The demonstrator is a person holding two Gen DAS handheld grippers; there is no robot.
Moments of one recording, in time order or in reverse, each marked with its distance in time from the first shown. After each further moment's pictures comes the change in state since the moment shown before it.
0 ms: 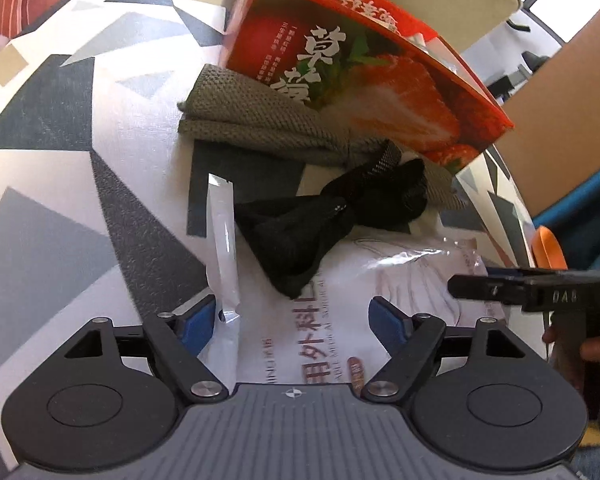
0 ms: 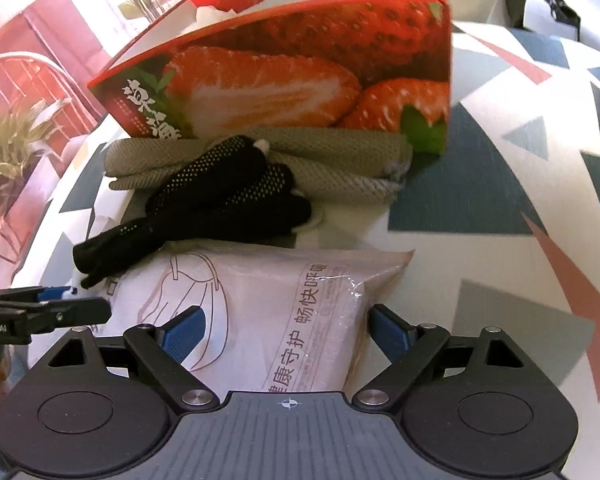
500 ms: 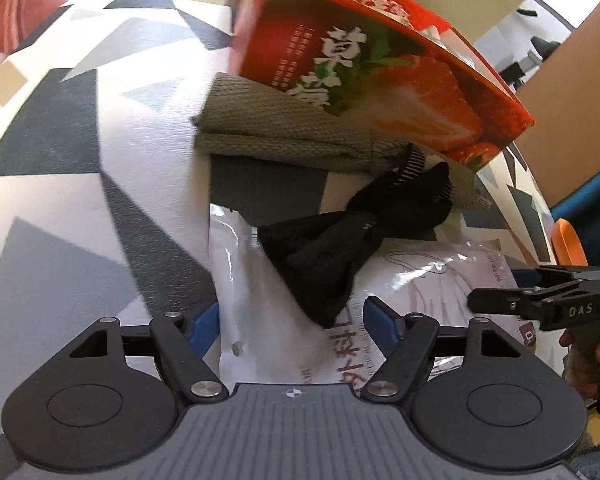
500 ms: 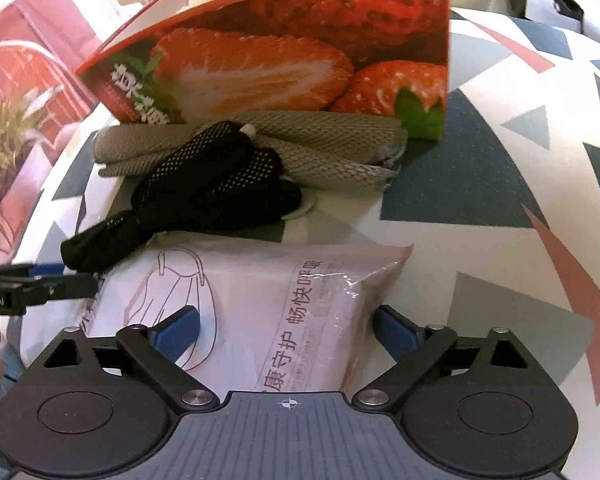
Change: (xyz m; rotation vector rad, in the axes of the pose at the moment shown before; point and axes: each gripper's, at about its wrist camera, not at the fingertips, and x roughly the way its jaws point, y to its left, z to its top) left arm 0.013 0.006 0.020 0.039 0.032 0.034; right arm 0.013 0.000 0.004 -0.027 0.044 -0.021
